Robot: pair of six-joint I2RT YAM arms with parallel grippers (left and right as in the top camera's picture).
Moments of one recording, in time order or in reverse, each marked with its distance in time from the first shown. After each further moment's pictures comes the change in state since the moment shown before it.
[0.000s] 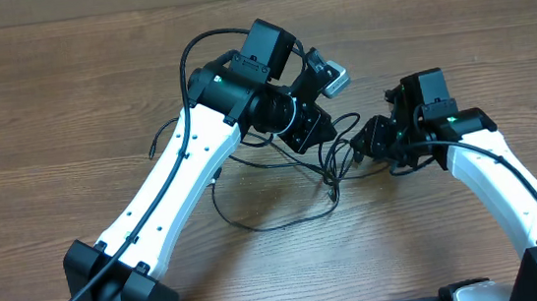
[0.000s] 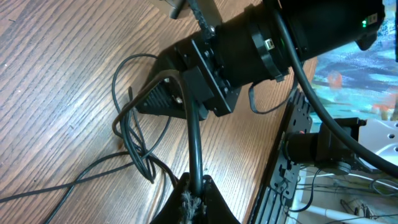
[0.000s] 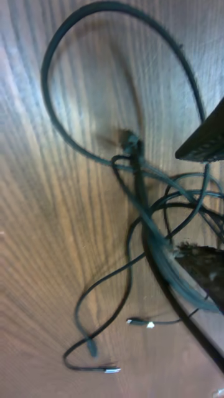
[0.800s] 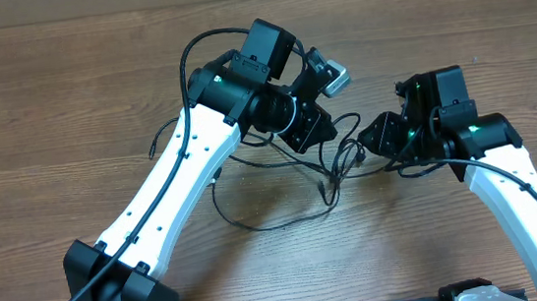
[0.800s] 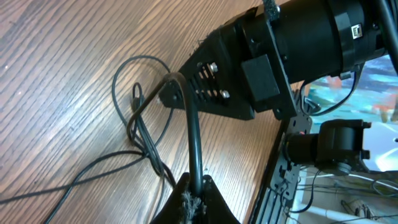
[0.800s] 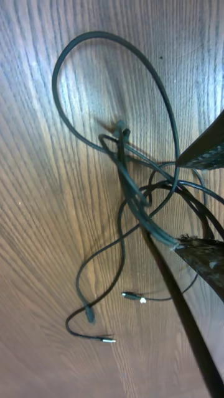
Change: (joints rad) left arm 0.000 0.000 0.000 0.001 -0.001 0.000; right arm 0.000 -0.146 0.039 -0.108 0.019 -0.011
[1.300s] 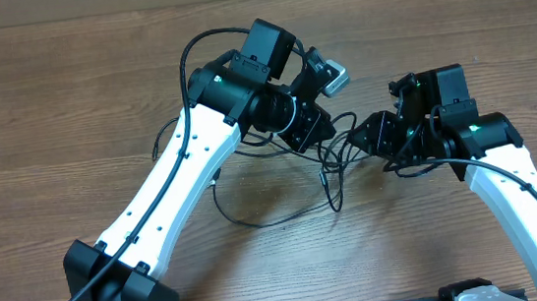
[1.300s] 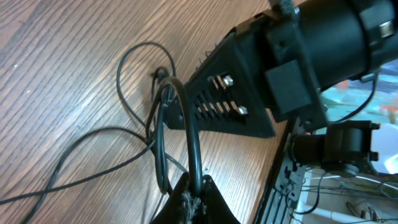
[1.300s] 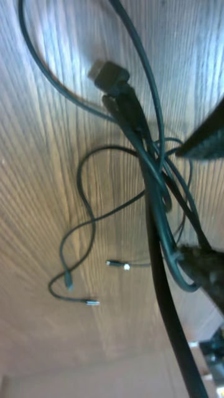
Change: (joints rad) left arm 0.000 0.000 0.000 0.009 -0.013 0.000; right arm 0.000 0.000 0.013 0.005 -0.122 -0.003
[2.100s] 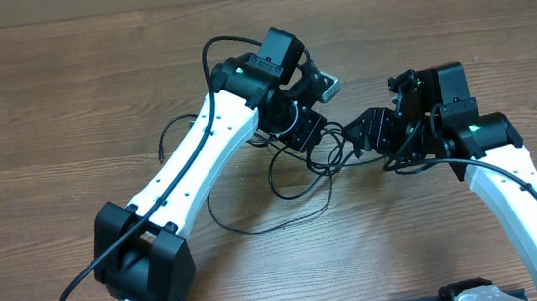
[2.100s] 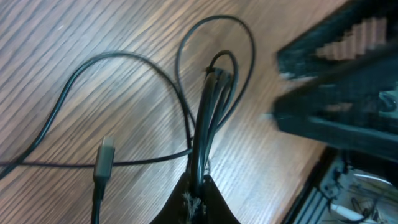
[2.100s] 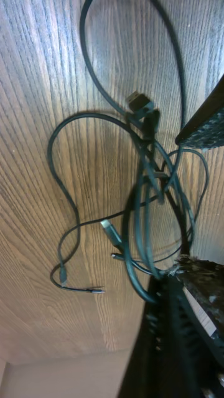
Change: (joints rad) left arm 0.000 0.129 -0.006 -0.032 -0.159 -0.037; right arm 0.000 0.000 0.000 0.046 -0.030 0.000
